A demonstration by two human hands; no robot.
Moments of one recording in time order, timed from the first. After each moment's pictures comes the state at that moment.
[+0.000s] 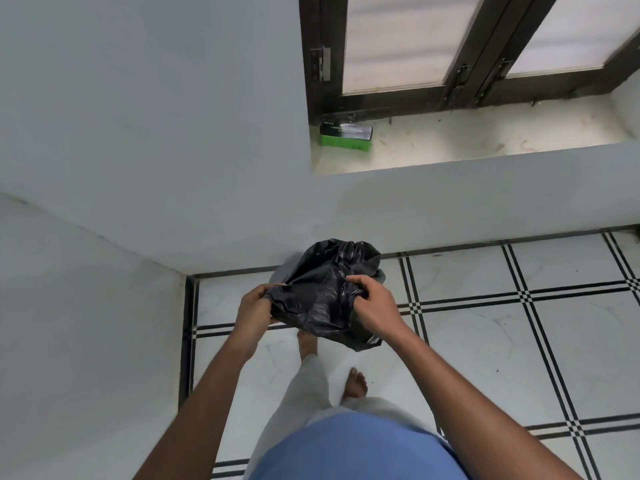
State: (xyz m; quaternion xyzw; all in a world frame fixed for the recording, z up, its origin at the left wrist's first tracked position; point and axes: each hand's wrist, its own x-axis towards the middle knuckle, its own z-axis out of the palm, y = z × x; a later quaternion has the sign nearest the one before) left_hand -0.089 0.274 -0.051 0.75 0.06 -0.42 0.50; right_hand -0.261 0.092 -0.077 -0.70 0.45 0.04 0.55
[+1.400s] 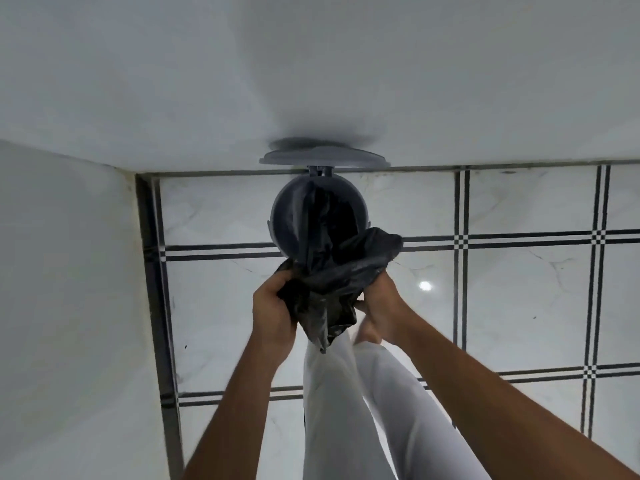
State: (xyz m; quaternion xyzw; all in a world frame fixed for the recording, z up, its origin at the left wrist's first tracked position) left_hand 0.005 0.275 -0.351 0.55 0.29 -0.49 0.61; right_hand -0.100 0.140 -0.381 -0.36 0.61 0.16 0.69
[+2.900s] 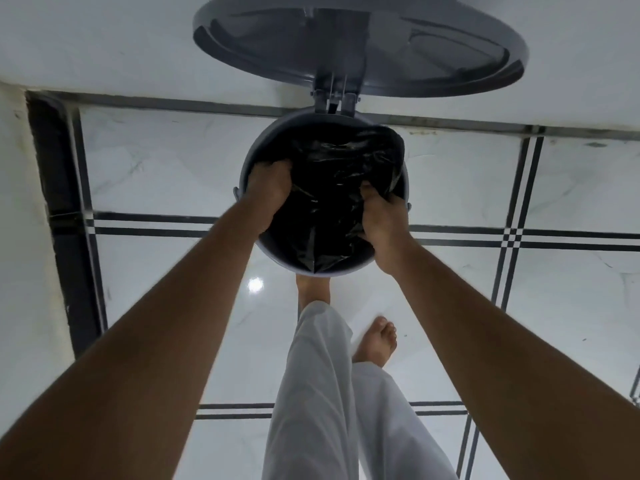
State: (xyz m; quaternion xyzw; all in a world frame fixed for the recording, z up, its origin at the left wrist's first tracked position) left_hand 0.104 0.196 -0.665 0.77 0.19 -0.50 0.34; right_hand -0.044 0.094 -0.660 -0.44 0.68 0.08 0.58
